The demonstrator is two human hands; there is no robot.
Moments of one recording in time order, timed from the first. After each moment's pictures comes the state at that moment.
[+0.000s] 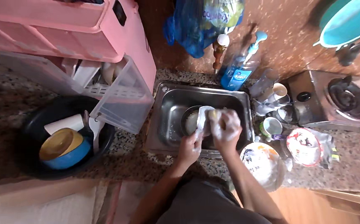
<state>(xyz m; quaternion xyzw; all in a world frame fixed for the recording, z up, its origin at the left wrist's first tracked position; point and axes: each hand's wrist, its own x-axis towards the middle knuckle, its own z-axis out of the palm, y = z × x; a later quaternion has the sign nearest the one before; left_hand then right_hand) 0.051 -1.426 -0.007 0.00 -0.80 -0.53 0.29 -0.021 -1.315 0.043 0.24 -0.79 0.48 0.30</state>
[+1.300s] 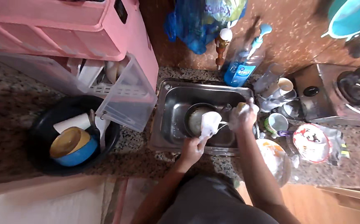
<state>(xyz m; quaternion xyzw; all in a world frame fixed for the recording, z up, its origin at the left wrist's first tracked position) 0.061 -1.430 -0.021 0.00 -0.83 -0.49 0.27 -0.079 -1.299 0.043 -0.17 -0.59 0.79 0.04</state>
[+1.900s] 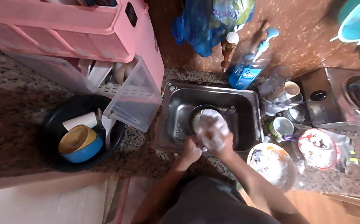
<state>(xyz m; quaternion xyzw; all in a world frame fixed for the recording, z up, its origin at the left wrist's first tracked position) 0.065 -1.440 -0.011 0.03 -0.75 -0.63 0.17 -0.008 -1.332 0.035 0.38 -0.76 0.46 0.26</state>
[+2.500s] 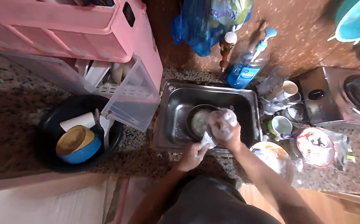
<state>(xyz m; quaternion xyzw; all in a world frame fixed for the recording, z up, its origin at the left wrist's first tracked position) 0.079 -1.442 -0.014 -0.01 -0.81 -0.58 0.08 -0.039 -1.315 0.031 0.40 -0.75 0.42 0.31</state>
